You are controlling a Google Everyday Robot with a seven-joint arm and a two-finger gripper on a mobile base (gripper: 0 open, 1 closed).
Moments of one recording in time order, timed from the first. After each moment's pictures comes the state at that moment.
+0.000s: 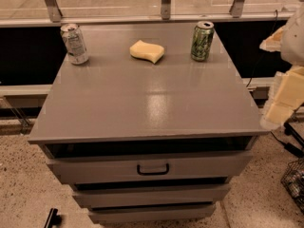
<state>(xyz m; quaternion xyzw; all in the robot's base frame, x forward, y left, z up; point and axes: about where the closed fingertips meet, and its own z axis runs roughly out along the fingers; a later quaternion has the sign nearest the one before) 0.438 -0.216 0.979 -0.60 0.78 -0.04 0.16</state>
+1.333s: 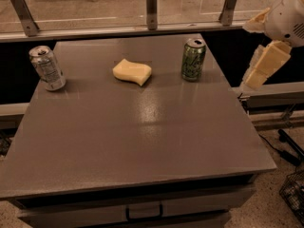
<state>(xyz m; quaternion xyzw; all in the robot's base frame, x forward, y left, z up) 0.525 -0.212 0.976 -0.61 0.75 0.03 0.25</state>
